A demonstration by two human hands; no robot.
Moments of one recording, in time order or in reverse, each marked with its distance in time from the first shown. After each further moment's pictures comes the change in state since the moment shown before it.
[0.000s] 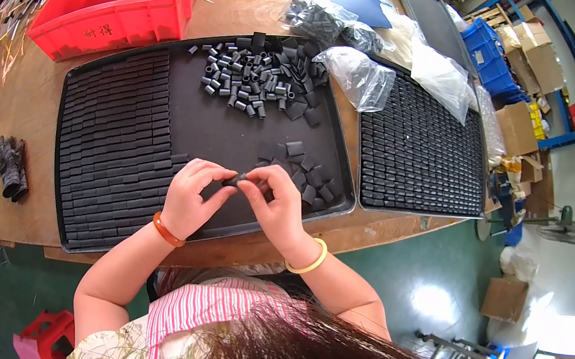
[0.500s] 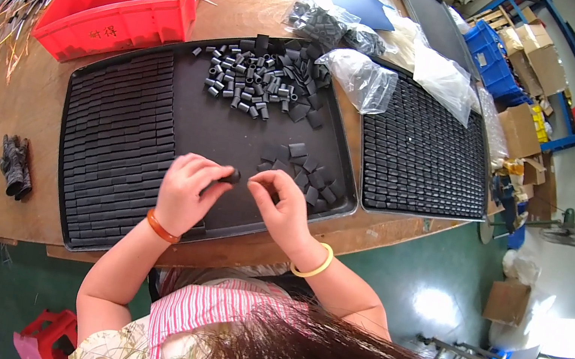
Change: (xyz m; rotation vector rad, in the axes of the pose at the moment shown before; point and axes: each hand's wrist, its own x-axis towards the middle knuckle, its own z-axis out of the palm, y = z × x) left_hand 0.006 -0.005 -0.015 0.207 0.009 0.167; right_hand -0.003 0.000 -0.005 -0.020 -0.063 -0.009
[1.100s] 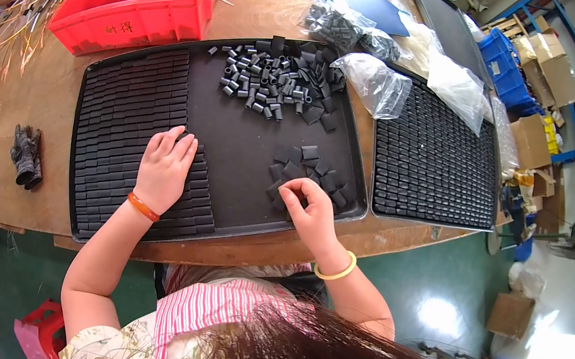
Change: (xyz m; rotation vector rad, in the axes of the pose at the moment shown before) left_hand -0.018 -0.053 -0.031 0.833 -0.249 0.127; right_hand -0.009 0.019 -0.033 -0.018 -0.046 0.128
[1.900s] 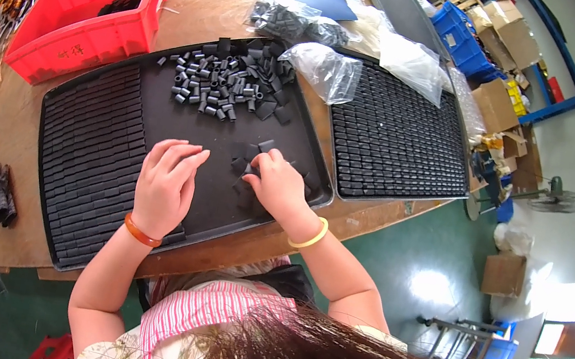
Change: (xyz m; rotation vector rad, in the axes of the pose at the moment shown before) left_hand 0.051 0.054 -0.046 -0.671 0.247 -0.080; right_hand 0.035 0.009 -0.003 -0.878 -0.011 -0.080
